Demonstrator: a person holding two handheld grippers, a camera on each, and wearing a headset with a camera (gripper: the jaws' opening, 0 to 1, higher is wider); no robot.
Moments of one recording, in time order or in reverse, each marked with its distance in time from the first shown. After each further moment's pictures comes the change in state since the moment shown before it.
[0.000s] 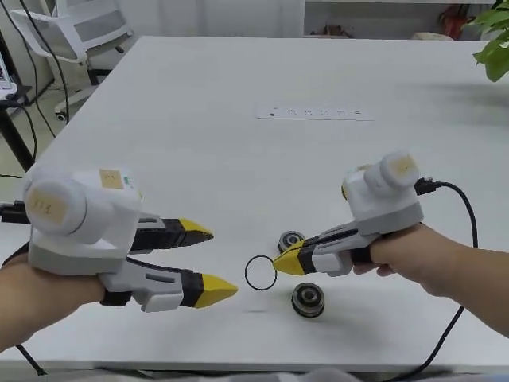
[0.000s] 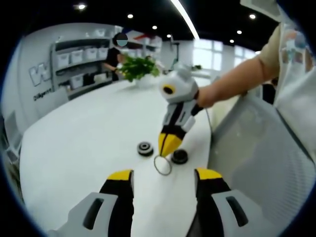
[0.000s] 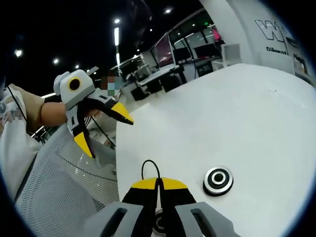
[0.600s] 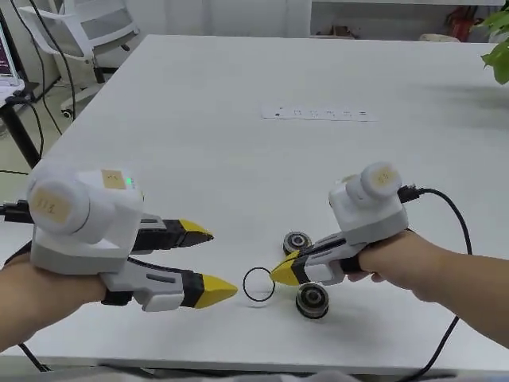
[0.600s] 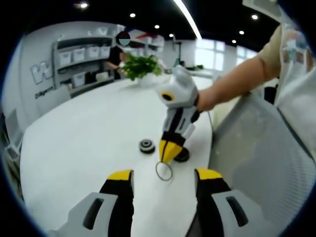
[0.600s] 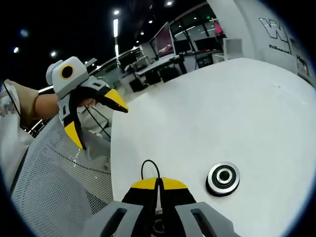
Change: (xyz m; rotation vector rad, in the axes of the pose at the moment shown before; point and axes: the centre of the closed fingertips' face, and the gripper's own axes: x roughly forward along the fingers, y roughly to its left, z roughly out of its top) left arm -0.002 0.003 -0.004 -0.014 0.006 0.011; right arm 0.015 -0.004 -0.014 -0.017 0.076 -0.018
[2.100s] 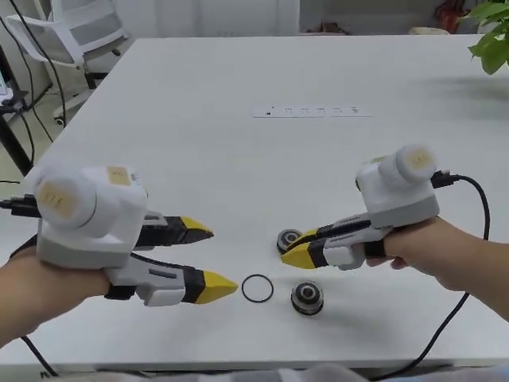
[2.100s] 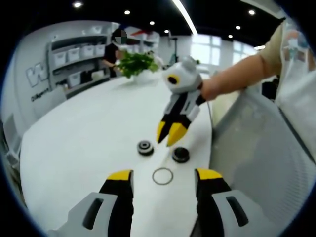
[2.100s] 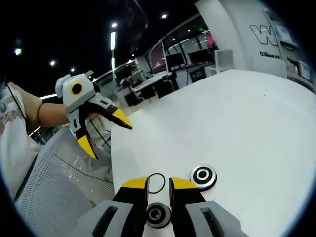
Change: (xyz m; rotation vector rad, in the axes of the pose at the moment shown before) left arm 0.012 0.000 0.007 0.035 0.038 -0.023; right arm -0.046 -0.007 0.014 0.019 -0.137 -0.047
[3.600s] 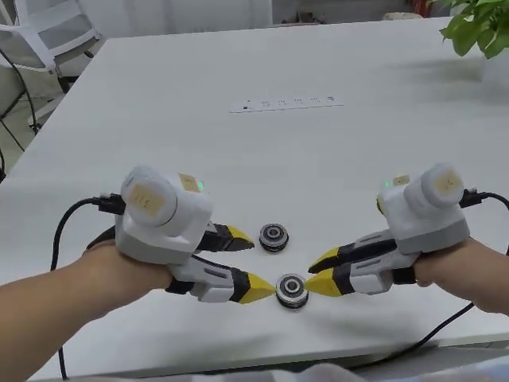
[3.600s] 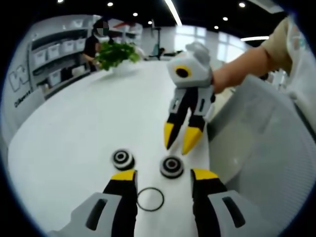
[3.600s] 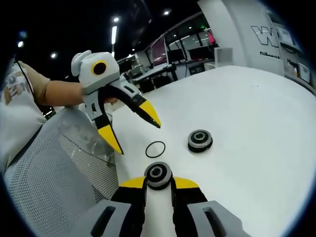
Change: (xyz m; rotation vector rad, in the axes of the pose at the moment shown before) left arm 0.079 -0.021 0.000 0.060 0.085 -0.146; right arm -0.026 0.004 -0.059 -0.036 0.054 -0.022
